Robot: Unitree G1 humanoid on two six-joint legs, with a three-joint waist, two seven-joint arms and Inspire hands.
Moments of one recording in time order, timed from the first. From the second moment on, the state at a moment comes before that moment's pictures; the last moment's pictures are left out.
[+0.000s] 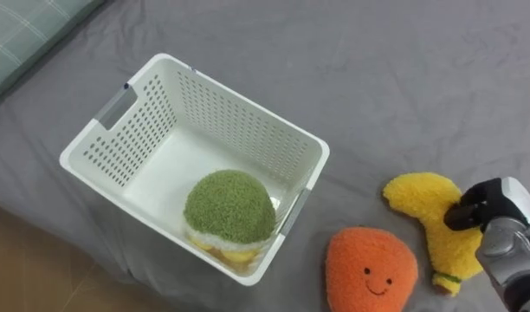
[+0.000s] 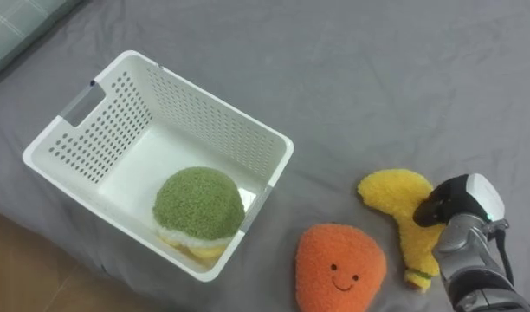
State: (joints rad) left arm 0.14 0.27 0.07 1.11 -0.12 0.03 0.17; right arm -0.44 -0.50 0.17 1.25 -0.20 0.00 -0.35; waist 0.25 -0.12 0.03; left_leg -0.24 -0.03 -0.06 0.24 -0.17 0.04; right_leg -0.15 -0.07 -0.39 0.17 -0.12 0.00
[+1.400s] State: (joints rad) left arm 0.26 0.22 0.23 1.09 -0.13 0.00 0.21; right arm -0.12 -0.49 0.01 0.02 -0.41 -0.04 -0.32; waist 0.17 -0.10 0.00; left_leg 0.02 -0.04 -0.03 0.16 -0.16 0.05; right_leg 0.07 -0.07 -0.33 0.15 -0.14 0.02
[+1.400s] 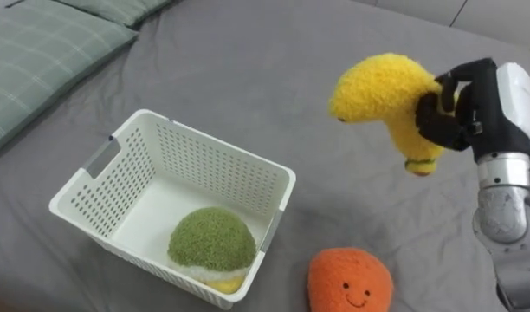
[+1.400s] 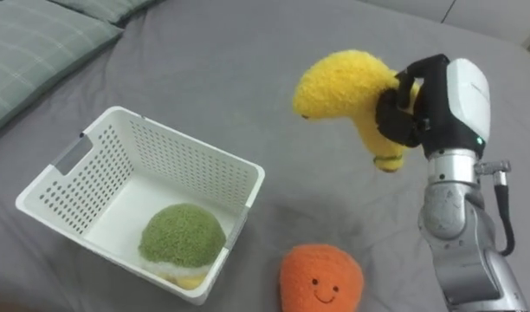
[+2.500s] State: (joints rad) left arm 0.19 0.19 0.19 1.13 -0.11 0.02 0.18; right arm -0.37 -0.36 0.34 -0.16 -0.41 0.05 -0.06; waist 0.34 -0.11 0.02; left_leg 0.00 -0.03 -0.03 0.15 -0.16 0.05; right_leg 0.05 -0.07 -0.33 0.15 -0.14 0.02
